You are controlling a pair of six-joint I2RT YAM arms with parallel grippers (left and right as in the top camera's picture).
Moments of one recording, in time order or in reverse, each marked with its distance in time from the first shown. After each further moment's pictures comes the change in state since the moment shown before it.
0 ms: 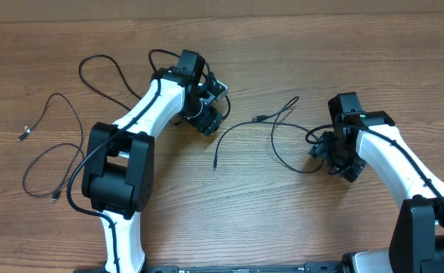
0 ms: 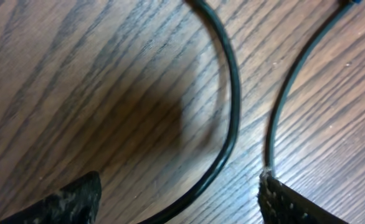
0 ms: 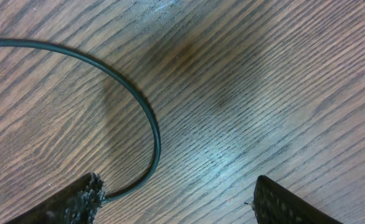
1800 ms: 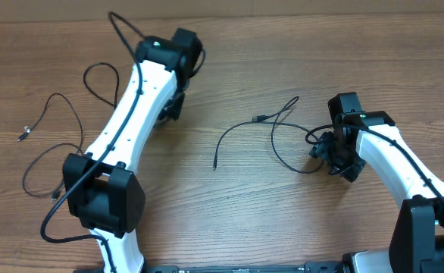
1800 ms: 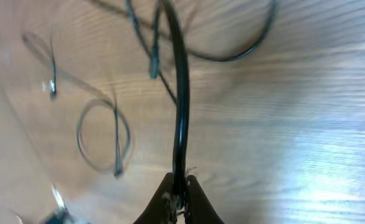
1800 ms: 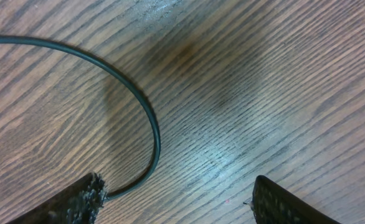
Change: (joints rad) left arm -0.002 -0.140 0.316 -0.713 -0.682 -0.562; right arm 0.000 0.000 0.000 -0.002 0.000 -0.019
